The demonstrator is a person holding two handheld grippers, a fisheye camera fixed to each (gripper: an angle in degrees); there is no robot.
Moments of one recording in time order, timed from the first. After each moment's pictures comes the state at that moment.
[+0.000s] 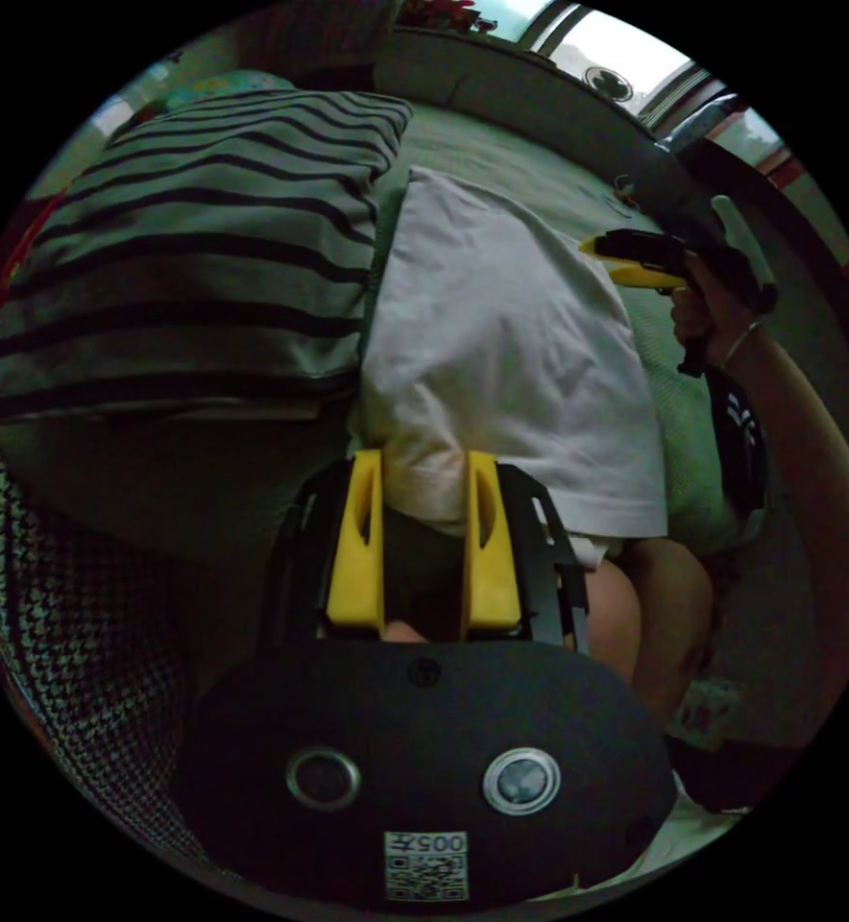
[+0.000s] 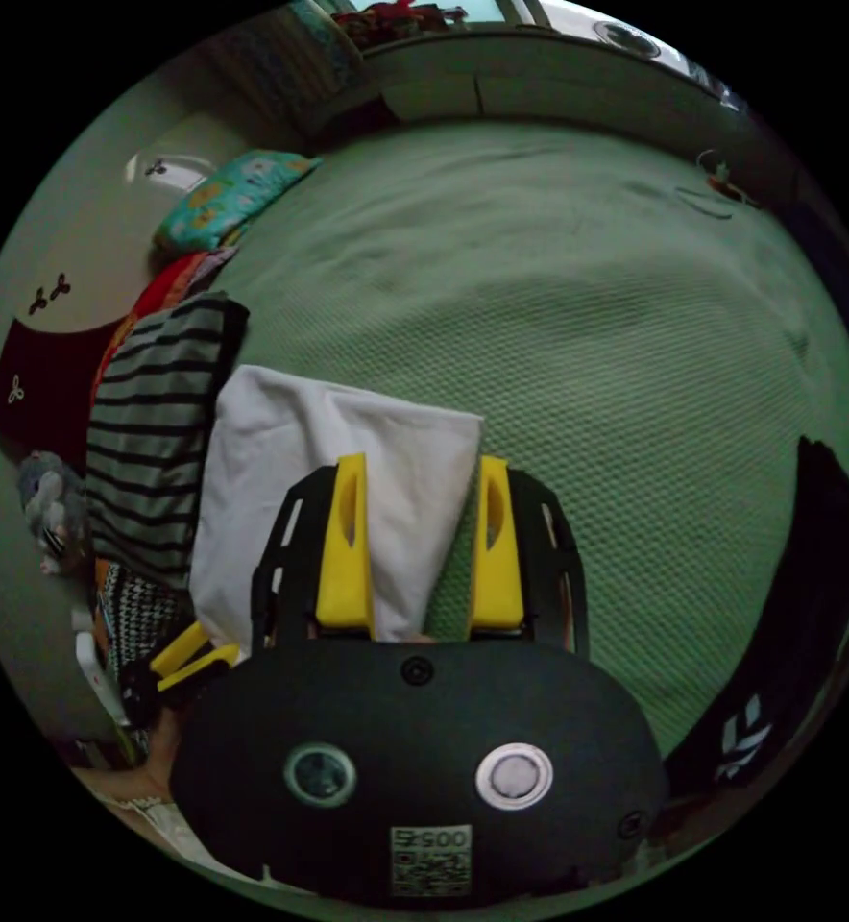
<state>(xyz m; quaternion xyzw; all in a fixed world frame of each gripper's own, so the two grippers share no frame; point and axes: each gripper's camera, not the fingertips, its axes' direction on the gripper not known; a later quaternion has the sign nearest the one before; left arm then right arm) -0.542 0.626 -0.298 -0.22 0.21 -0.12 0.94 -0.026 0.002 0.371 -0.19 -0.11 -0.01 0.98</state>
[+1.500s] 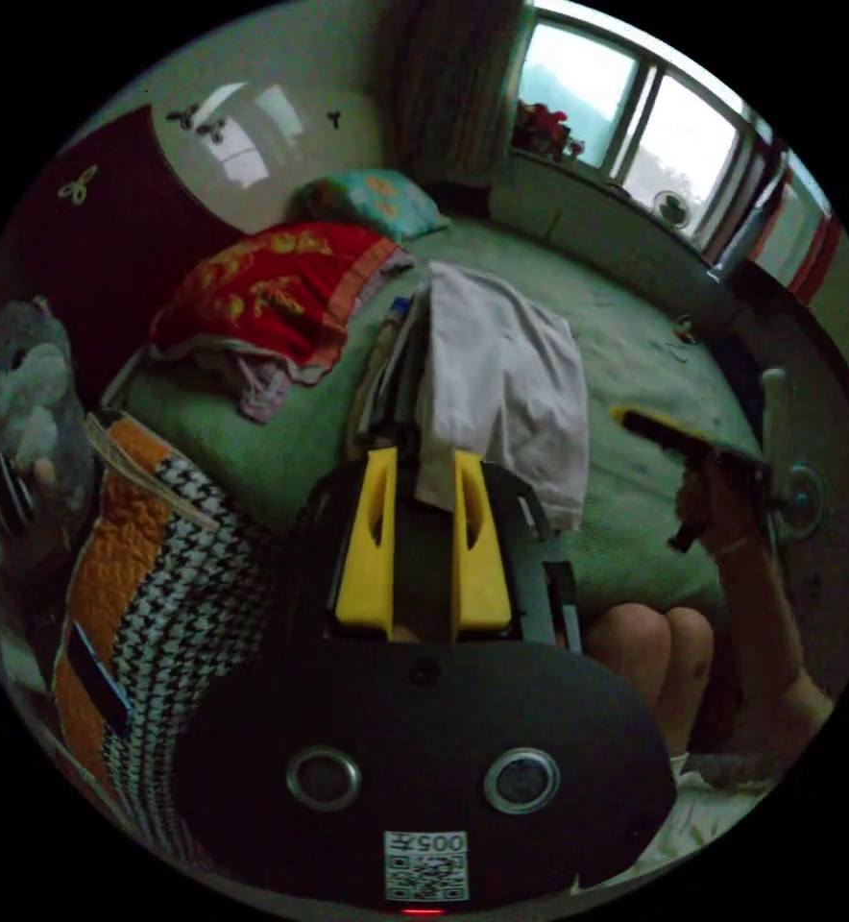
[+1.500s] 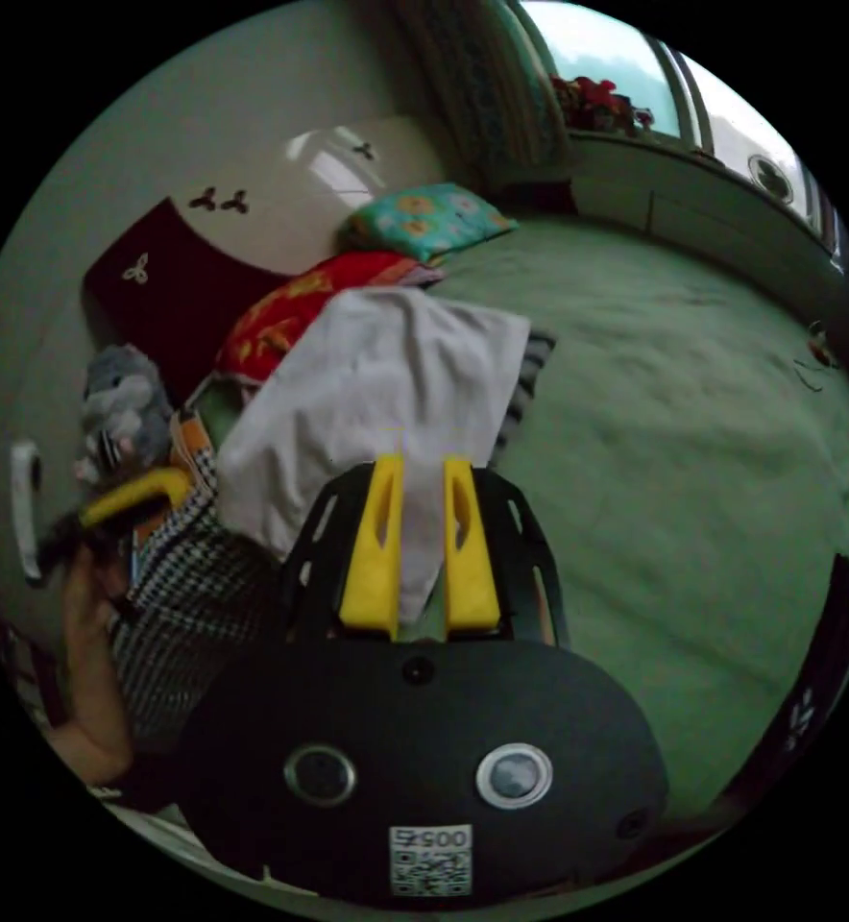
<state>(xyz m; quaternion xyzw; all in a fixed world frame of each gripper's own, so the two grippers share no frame) -0.731 0.558 -0.482 -0.09 0.10 -0.19 0.97 -0.357 0.147 0.097 -0.06 -0.19 -0.14 0.97</state>
